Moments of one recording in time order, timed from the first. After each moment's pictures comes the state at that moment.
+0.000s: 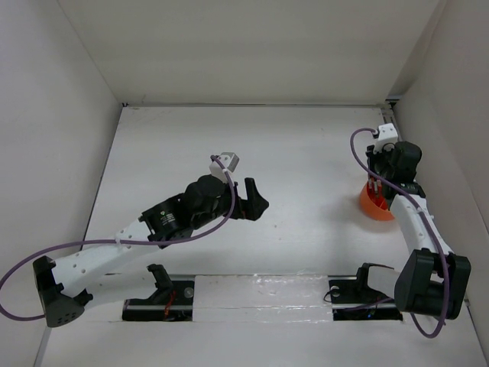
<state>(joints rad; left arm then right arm) -1.01 0.97 0.94 -0.42 -0.19 -0.69 -0.18 1.17 0.77 -0.04 -0.18 -0.32</state>
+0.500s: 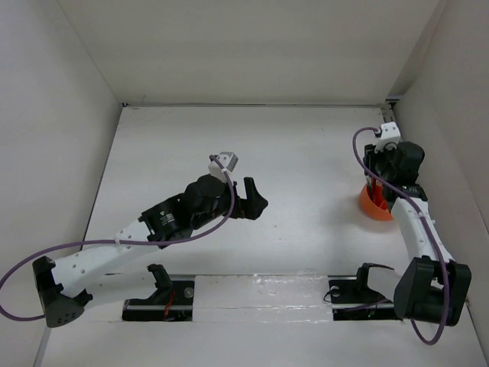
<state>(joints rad) -1.01 0.96 0.94 -0.42 -0.20 -0.69 -0.18 1.14 0.77 -0.04 -0.21 -0.28</state>
